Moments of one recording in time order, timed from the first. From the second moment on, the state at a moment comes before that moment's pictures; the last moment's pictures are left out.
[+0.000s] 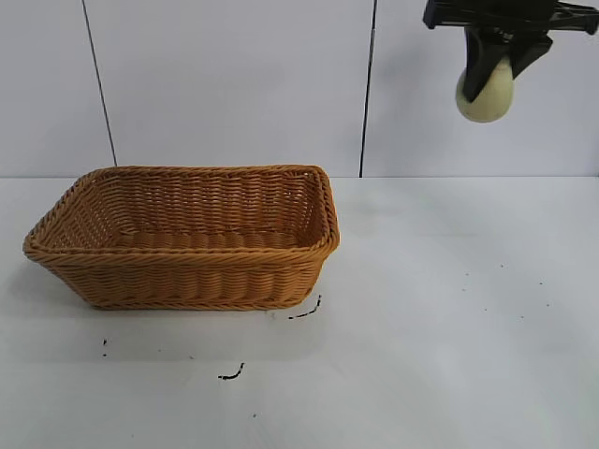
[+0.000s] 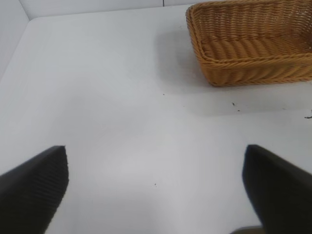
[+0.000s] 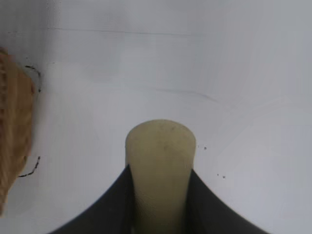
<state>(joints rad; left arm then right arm) 0.00 -0.01 -0.50 0.00 1.07 0.08 0.23 2.05 -1.98 0.00 1.18 -0.01</state>
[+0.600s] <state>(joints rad) 0.00 -0.01 -0.50 0.00 1.07 0.08 0.59 2.14 -1.98 -0.02 0.93 -0.01</state>
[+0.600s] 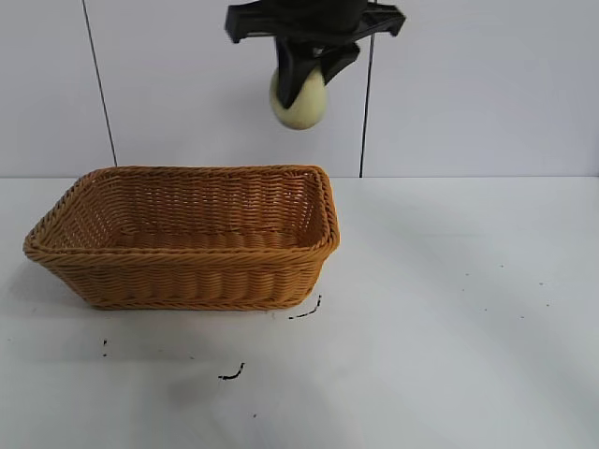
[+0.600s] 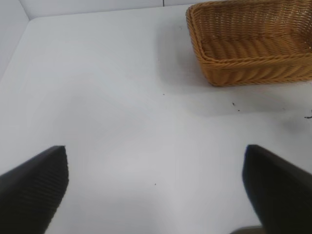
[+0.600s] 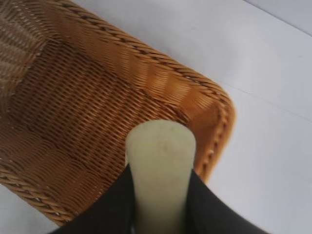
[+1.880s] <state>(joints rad) 0.00 -0.01 -0.50 0.00 1.07 0.08 0.63 2.29 -1.98 -0.01 0.75 -0.01</state>
